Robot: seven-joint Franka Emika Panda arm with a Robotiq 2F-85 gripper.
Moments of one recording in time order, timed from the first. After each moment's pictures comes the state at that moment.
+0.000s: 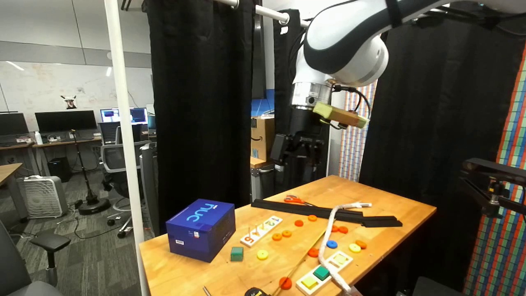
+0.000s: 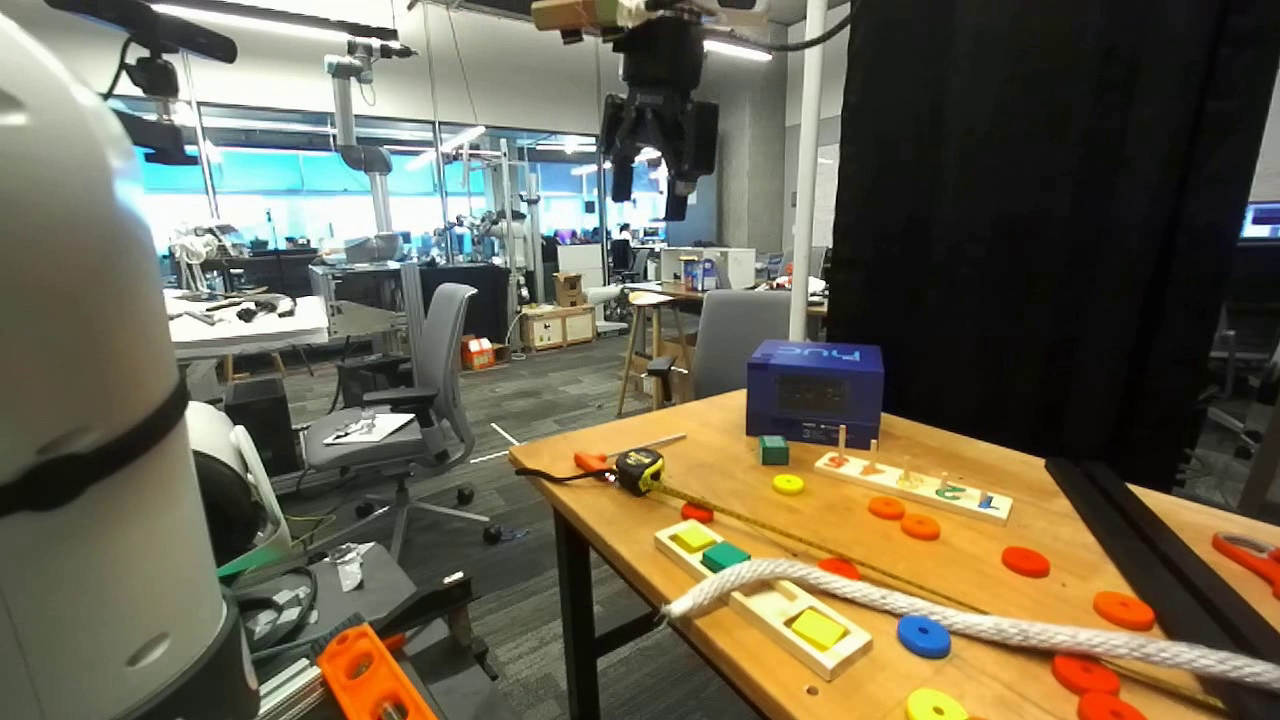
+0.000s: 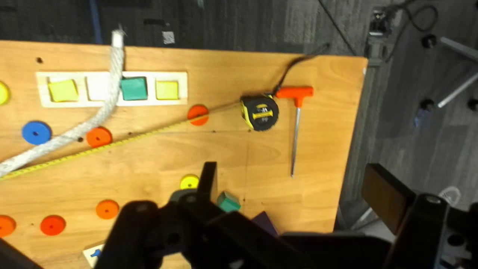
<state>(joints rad) 0.07 -0.41 0.05 -2.36 0.26 2.01 0.09</state>
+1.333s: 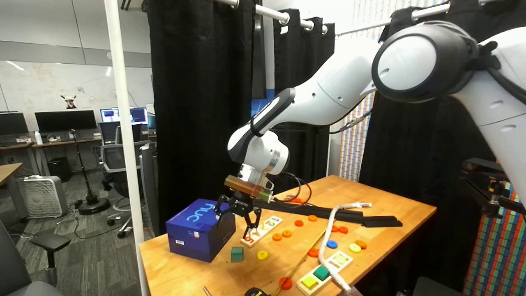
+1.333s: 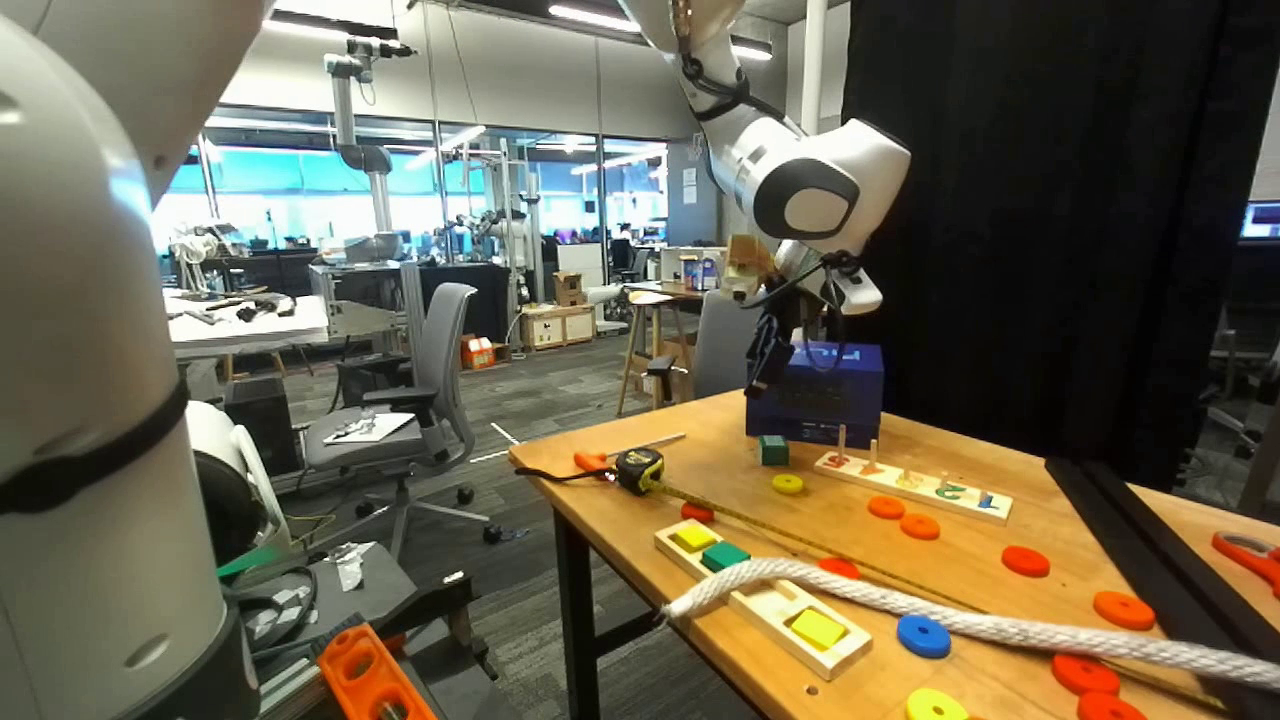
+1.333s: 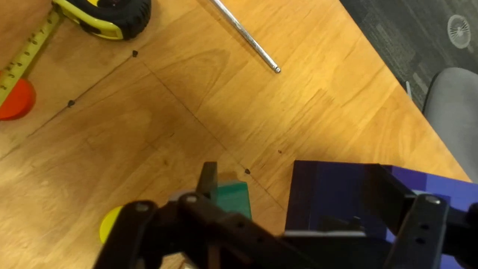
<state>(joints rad) 0.05 0.54 0.02 -1.79 0.66 2.28 0.47</state>
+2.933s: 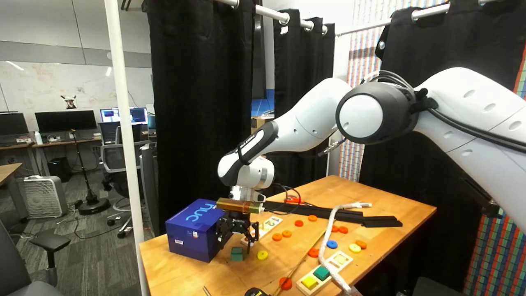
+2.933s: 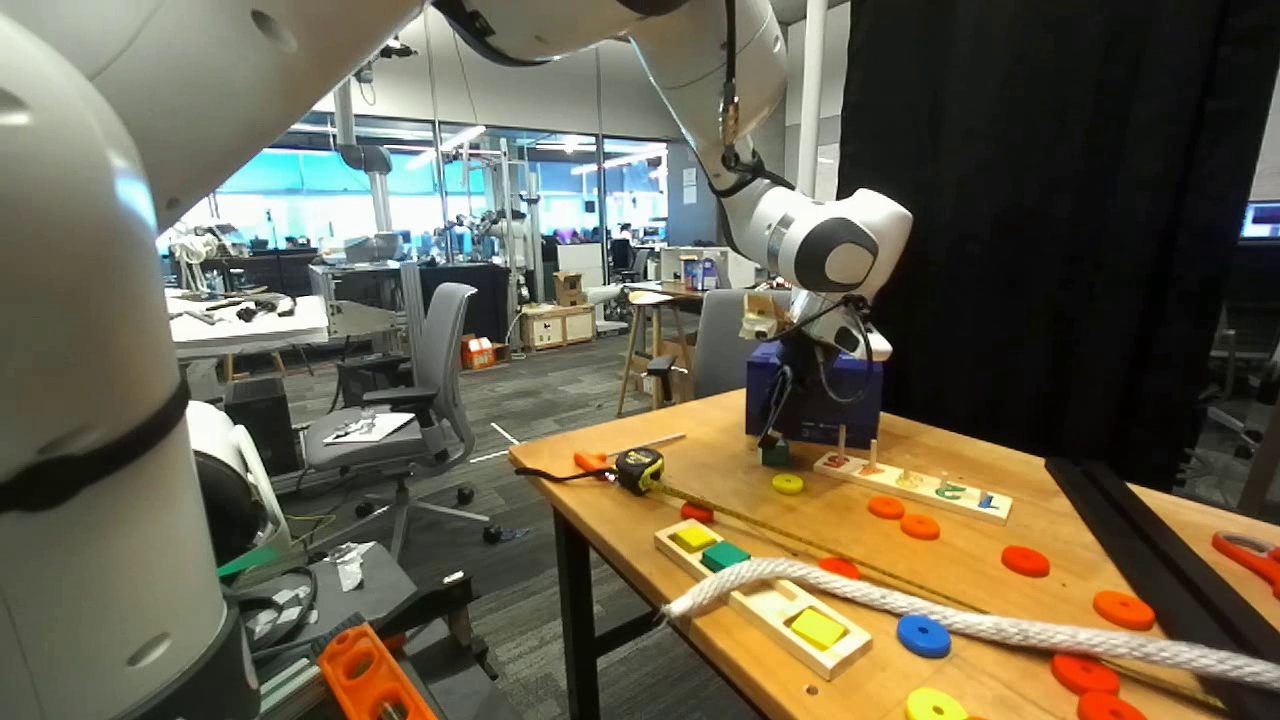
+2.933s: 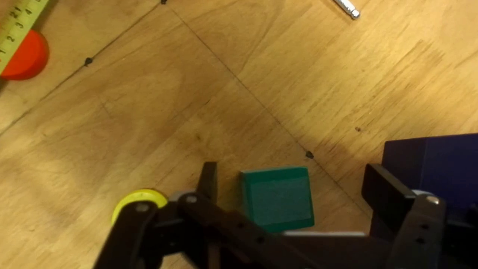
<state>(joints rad) 0.06 0.81 0.00 -1.49 0.43 2.11 0.68</state>
